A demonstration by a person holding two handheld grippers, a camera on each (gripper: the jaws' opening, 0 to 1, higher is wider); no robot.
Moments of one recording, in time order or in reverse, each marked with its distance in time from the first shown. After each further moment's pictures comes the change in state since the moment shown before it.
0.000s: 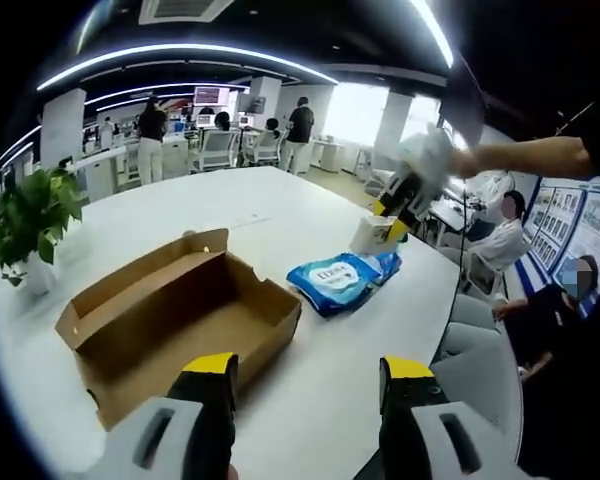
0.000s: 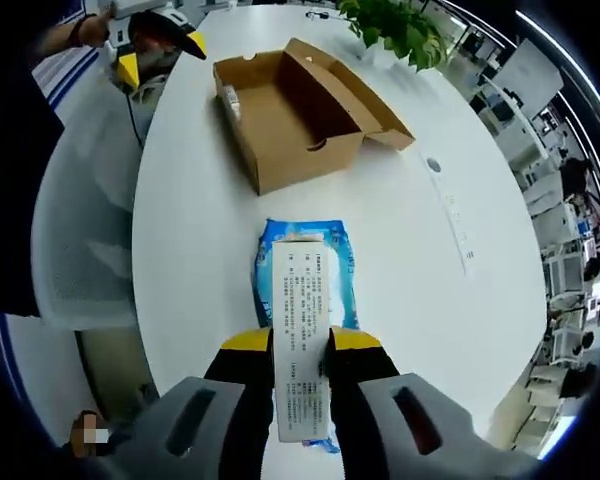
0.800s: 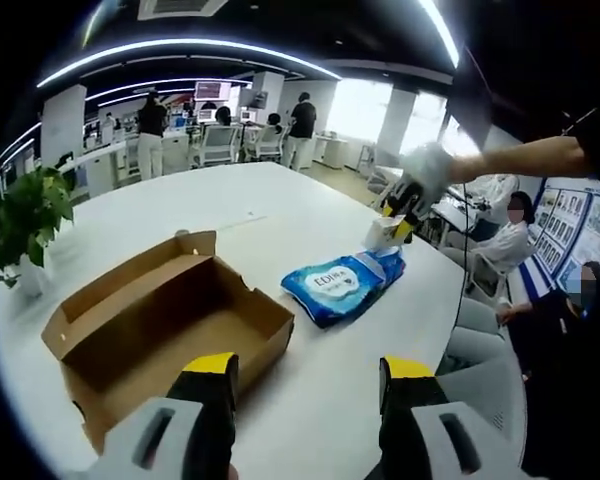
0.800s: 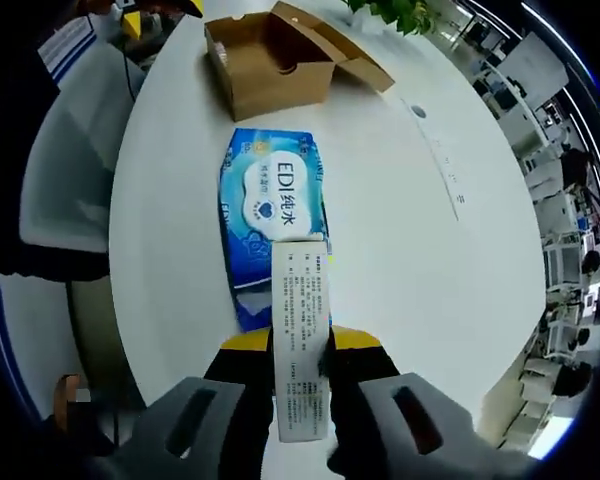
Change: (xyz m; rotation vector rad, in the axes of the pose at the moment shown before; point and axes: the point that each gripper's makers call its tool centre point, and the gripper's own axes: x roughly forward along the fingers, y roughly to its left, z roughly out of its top) left arm 0.024 -0.002 0.009 -0.025 0.016 0.029; right arm 0.011 -0.058 -0.083 -0.056 0.087 -0.006
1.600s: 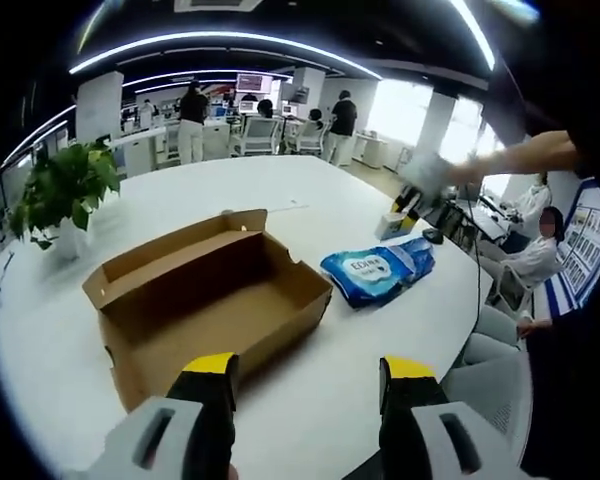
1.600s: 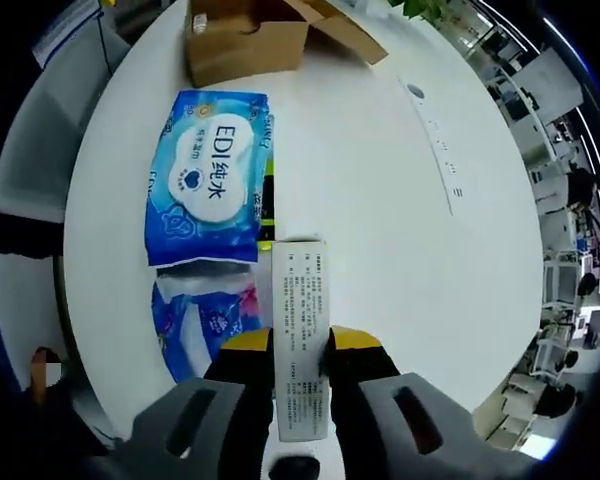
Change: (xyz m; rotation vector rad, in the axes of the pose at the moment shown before) left arm -0.038 0.024 -0.027 -0.087 0.013 0.145; right arm 0.053 -0.058 -0.014 -0.068 0.051 -0.002
